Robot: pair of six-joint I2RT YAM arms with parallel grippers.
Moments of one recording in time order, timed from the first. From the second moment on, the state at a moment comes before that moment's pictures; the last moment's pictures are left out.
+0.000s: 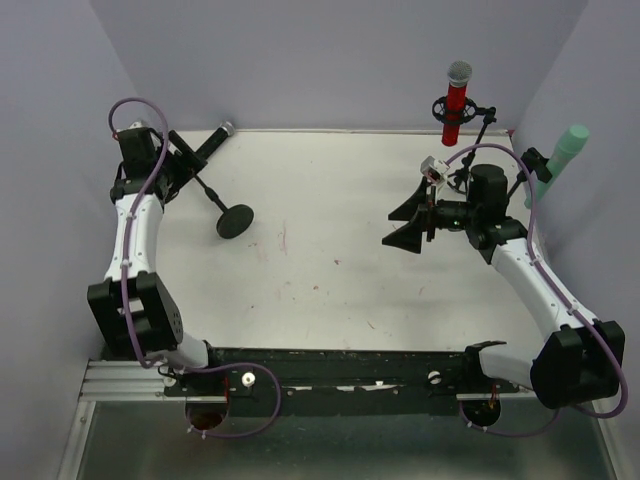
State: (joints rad) left arm 0.24 1.41 1.26 -0.37 0.25 -0.57; right arm 0.17 1.21 0.92 -0.15 -1.15 -0.05
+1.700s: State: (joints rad) left arm 0.19 2.25 2.05 -0.94 0.06 -0.57; right arm 0.19 1.23 0.92 -0.19 -1.19 -0.12
